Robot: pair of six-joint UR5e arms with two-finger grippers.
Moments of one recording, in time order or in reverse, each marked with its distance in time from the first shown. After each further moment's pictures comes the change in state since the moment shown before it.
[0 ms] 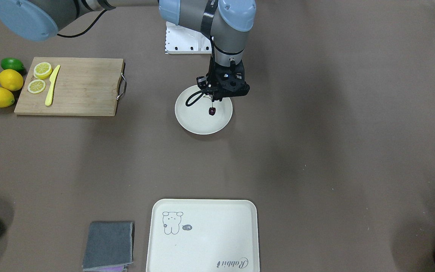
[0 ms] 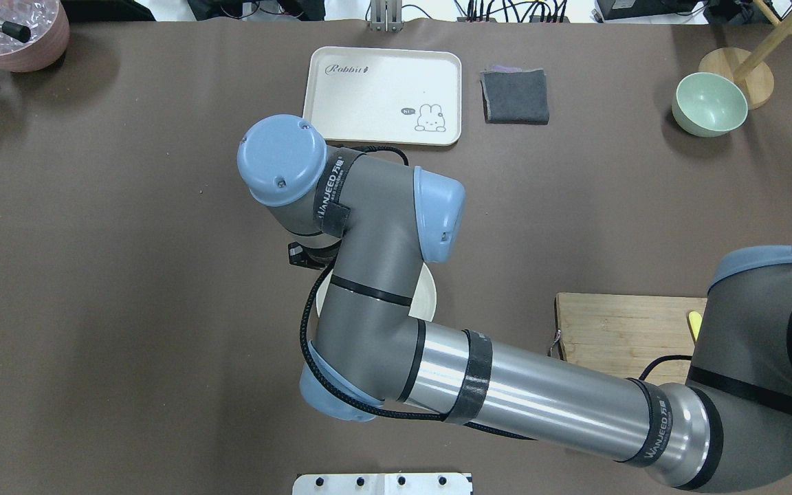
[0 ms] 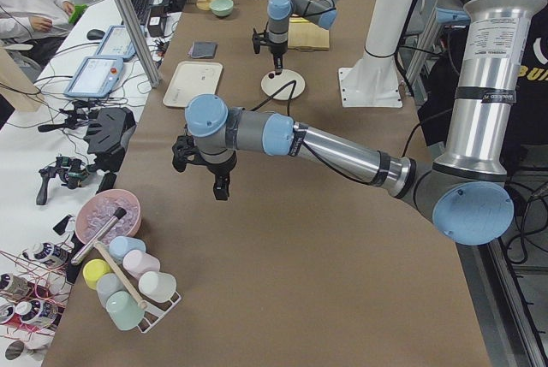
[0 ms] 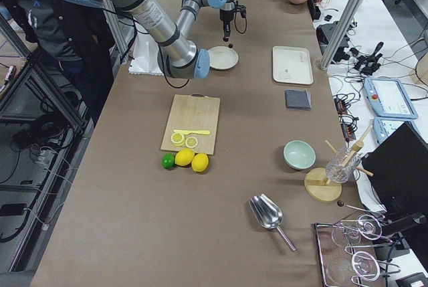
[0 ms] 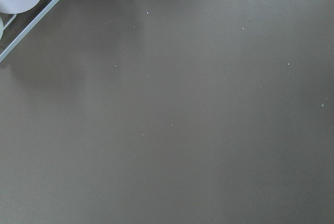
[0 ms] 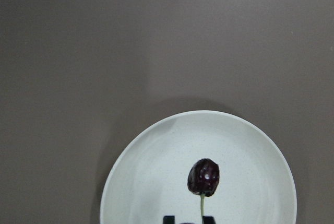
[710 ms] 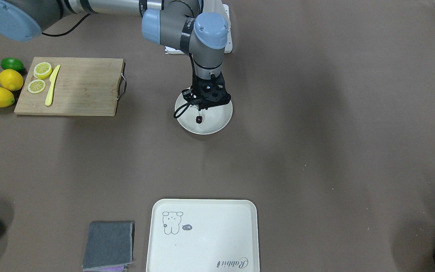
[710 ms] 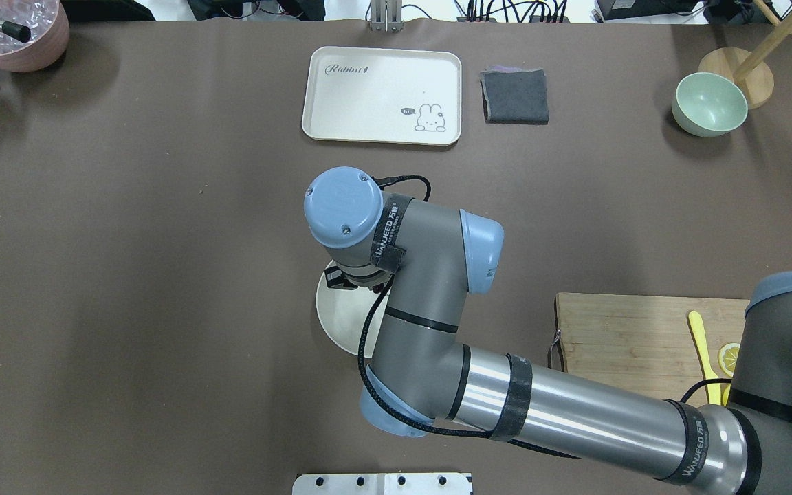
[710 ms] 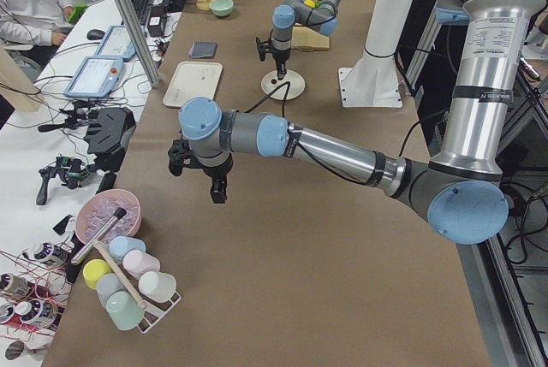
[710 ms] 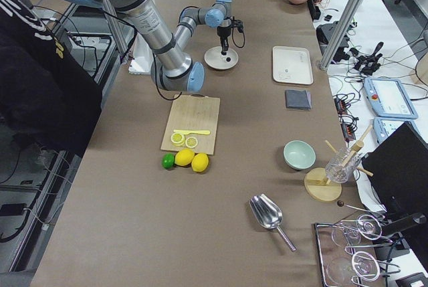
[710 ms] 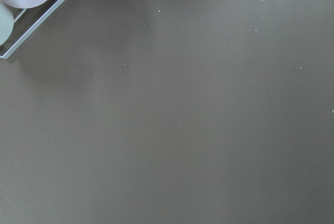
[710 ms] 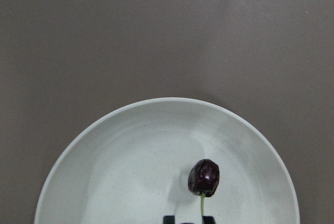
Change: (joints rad) left arm -0.003 -0.019 0.020 0.012 0.005 -0.006; right arm -0.032 -0.108 0.022 0.126 -0.039 -0.021
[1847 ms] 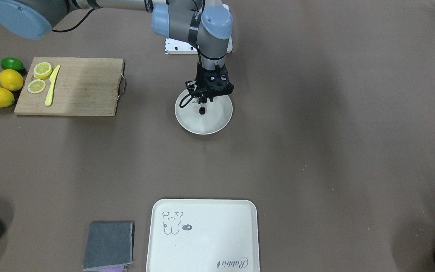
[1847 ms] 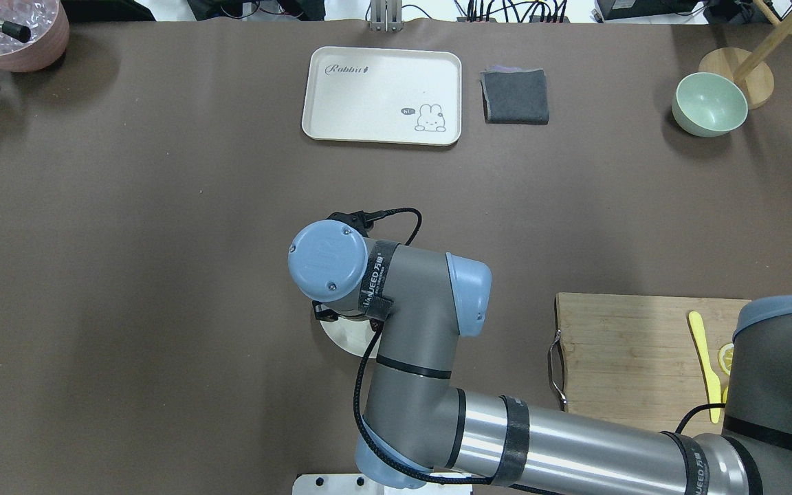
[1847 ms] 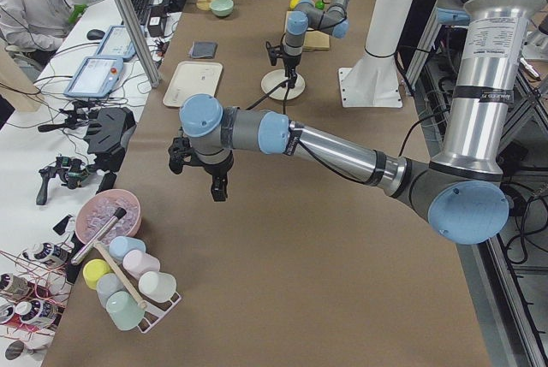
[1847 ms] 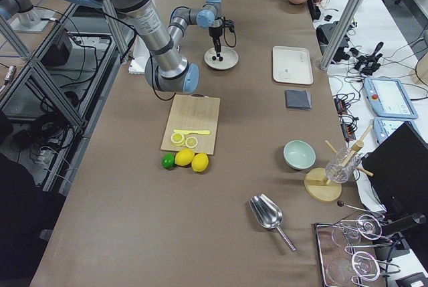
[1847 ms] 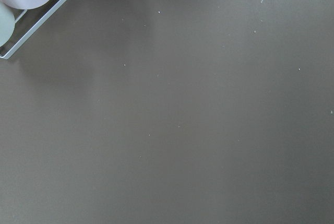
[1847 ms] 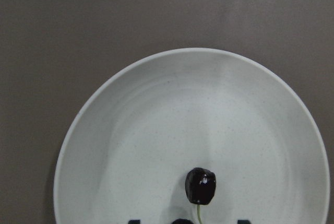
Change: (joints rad) left arm -0.005 0.000 -0.028 0.038 0.000 -0.001; right arm -0.057 -0.014 0.055 -0.035 -0.059 0.032
